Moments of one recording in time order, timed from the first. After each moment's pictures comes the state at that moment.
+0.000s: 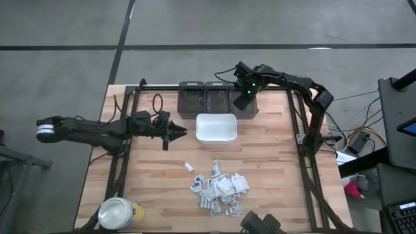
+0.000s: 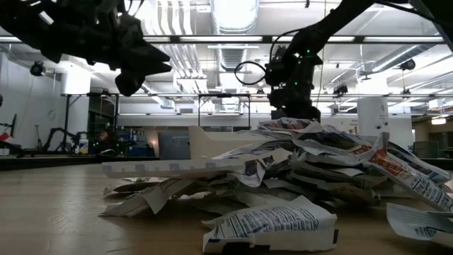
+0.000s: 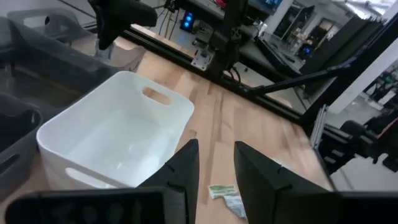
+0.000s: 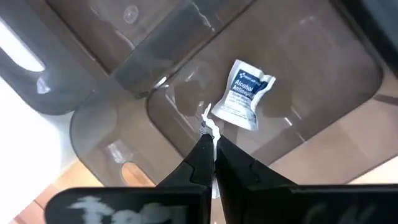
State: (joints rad) left arm 0.16 0.89 0.36 0.37 0.12 -0.41; right arm -0.71 1.88 1.46 -0.99 -0.16 0.05
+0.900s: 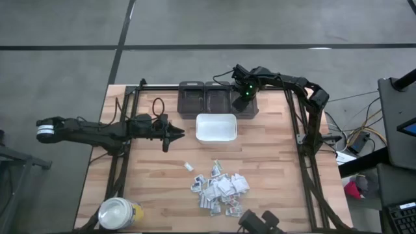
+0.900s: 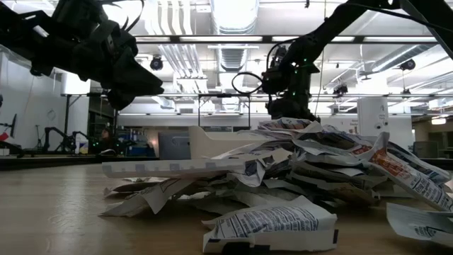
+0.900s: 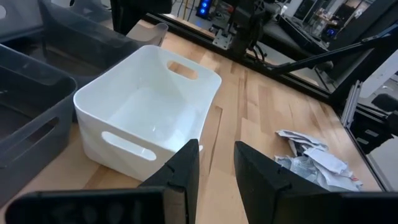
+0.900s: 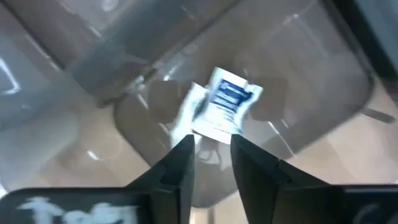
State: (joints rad) left arm 0.18 0.89 0.27 0.38 0.09 -0.35; right arm -0.71 1.94 1.46 -0.95 -0.07 0.00
